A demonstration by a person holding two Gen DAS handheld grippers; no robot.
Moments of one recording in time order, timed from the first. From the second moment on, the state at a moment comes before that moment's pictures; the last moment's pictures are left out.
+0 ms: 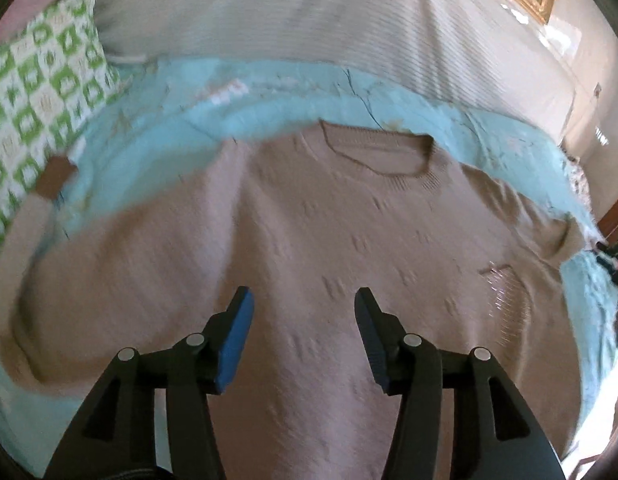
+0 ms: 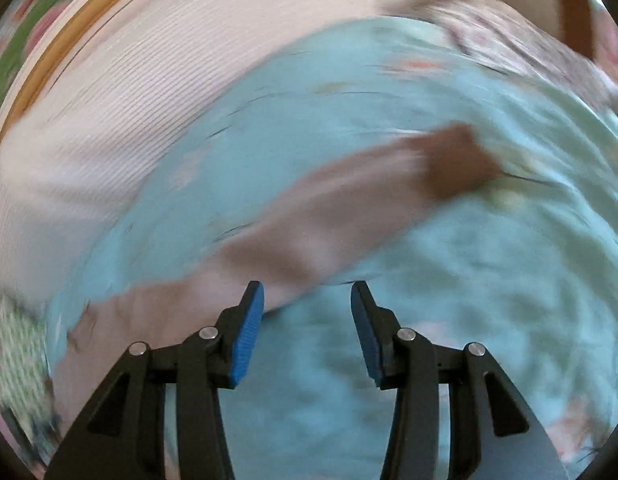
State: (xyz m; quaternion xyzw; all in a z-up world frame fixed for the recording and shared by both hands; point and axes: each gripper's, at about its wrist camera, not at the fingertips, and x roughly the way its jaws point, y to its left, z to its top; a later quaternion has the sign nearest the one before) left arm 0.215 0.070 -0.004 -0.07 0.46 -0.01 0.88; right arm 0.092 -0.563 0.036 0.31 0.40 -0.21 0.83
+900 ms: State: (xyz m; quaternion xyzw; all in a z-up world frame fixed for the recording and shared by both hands) left arm 0.201 0.026 -0.028 -0.06 0.49 -0.04 0.87; right arm 0.174 -0.528 0.102 0.24 0.34 -0.15 0.90
